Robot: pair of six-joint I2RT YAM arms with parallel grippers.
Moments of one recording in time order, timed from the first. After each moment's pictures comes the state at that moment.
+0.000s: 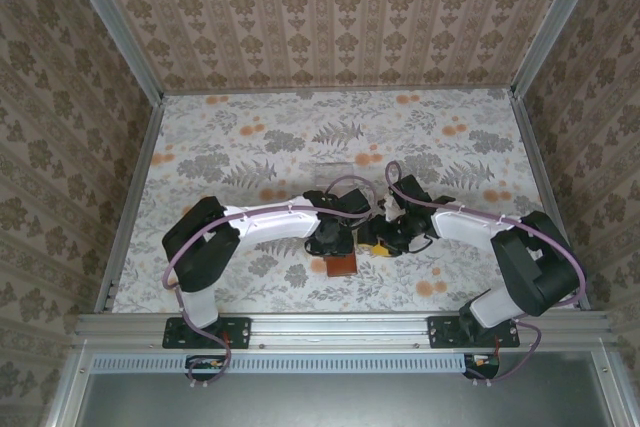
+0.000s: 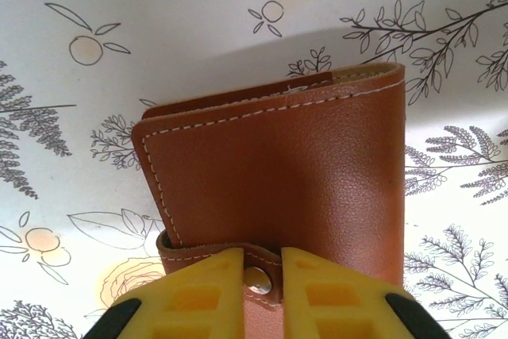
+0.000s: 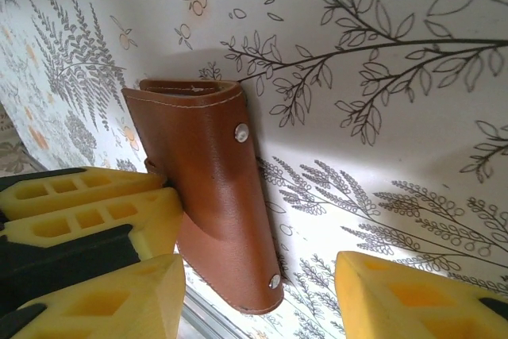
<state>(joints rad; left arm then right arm) -1.08 1.82 1.21 -0.79 0.03 -0.93 0.47 1.50 0.68 -0.35 -0.63 0.74</state>
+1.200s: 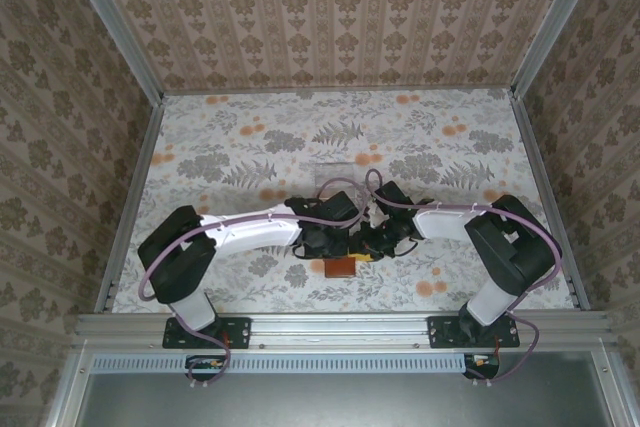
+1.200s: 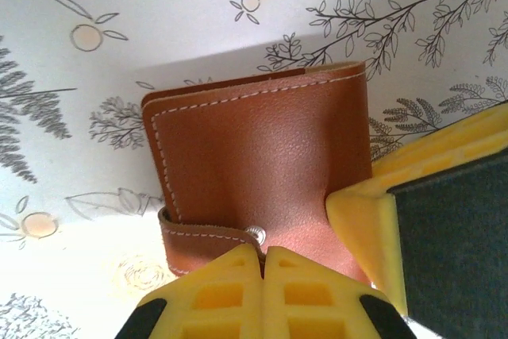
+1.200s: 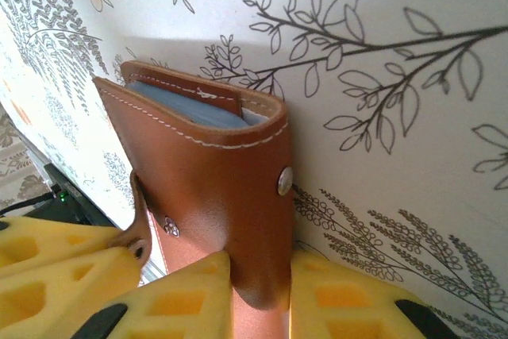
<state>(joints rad) -1.07 1.66 1.05 -0.66 0.06 -0.91 0.57 1.64 0.71 -0.24 -0.66 0.78</state>
